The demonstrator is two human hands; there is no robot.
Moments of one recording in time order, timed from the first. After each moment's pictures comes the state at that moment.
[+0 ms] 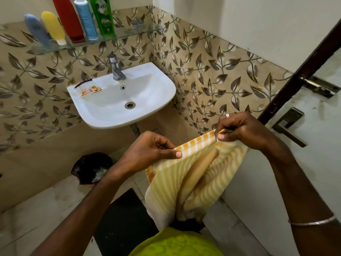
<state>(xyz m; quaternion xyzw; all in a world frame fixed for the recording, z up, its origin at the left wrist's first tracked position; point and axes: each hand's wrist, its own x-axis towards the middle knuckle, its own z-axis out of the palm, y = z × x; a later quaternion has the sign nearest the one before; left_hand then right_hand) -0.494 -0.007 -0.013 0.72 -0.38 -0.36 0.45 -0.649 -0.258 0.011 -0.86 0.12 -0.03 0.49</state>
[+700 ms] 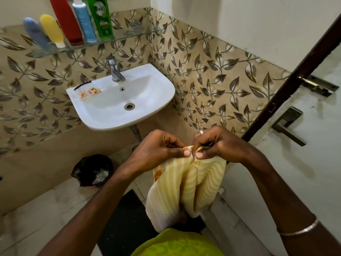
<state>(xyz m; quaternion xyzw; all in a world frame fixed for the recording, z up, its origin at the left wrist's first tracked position) -0.498 -0.025 -0.014 0.70 -0.44 -0.35 0.45 -0.633 -0.213 -0.005 -0.85 0.03 0.03 0.53</state>
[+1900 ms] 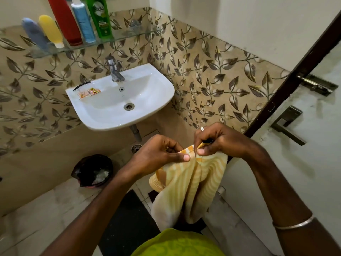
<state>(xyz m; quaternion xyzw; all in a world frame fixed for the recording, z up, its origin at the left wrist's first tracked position) -0.505 -0.023 -0.015 0.70 -0.41 -0.39 0.43 -0.630 -0.221 0.001 -0.84 0.03 0.06 0.54</state>
